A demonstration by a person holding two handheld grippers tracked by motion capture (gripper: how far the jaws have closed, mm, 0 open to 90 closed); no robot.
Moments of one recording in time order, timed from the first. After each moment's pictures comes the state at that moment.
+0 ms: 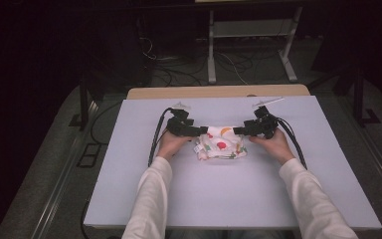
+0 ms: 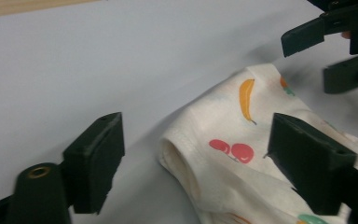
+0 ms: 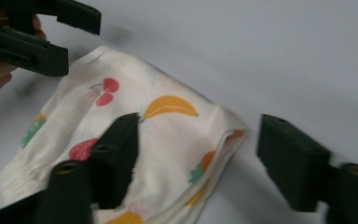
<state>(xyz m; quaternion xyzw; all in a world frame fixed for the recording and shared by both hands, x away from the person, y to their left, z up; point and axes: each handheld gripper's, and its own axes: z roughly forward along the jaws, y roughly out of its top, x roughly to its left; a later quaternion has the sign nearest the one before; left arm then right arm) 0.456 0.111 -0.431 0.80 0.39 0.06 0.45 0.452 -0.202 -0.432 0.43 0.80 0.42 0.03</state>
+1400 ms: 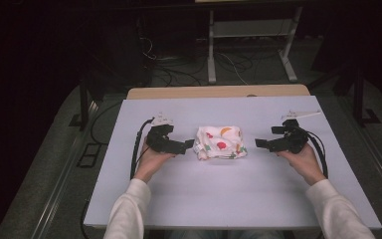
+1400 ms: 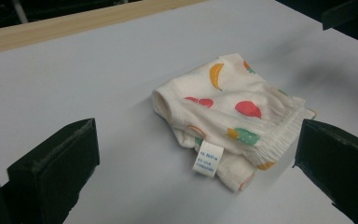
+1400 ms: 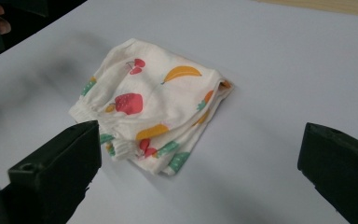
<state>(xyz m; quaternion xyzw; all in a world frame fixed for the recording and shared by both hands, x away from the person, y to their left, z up) 0.372 0.156 -0.394 0.79 0.37 0.13 0.47 0.375 -0.258 -0.407 0.42 0.78 0.46 0.08</state>
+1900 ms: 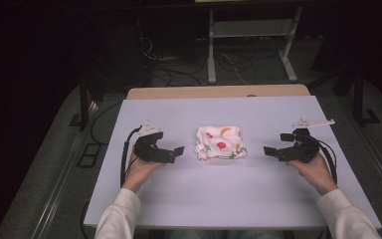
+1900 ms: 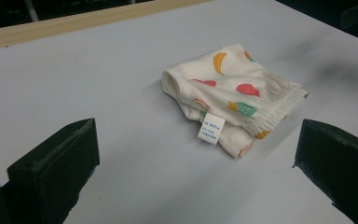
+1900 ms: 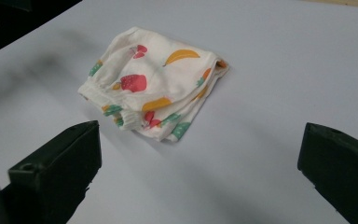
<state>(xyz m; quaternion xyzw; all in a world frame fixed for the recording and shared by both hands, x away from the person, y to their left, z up) 0.344 0.183 -0.395 0.78 0.37 0.15 0.47 0.345 -0.275 -0.407 0.43 0.77 0.46 0.09</state>
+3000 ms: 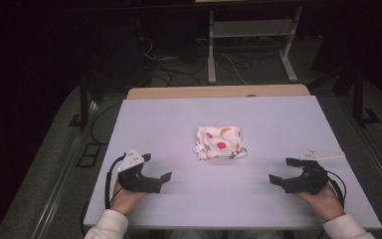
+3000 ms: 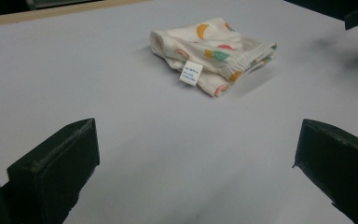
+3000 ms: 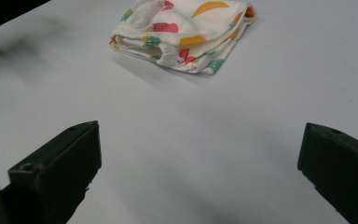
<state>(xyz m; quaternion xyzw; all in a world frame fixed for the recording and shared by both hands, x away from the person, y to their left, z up) 0.273 0.217 -0.421 0.78 0.36 0.16 0.49 0.272 -0.279 -0.434 0.42 0.77 0.46 0.10</state>
